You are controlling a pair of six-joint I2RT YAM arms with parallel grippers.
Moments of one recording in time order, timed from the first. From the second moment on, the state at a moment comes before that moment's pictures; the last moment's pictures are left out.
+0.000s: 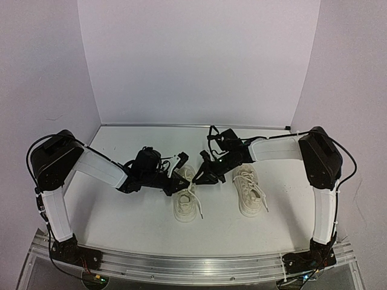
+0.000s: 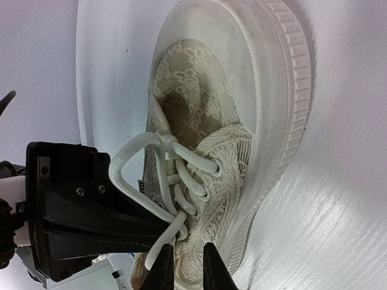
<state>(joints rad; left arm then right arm) -0.79 1.87 0.88 0.47 0.44 -0.10 0.69 2.07 1.42 -0.31 -0.68 0.72</state>
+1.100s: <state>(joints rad) -0.79 1.89 0.90 0.45 0.46 -0.12 0.71 2.08 1.43 -0.28 -0.72 0.77</state>
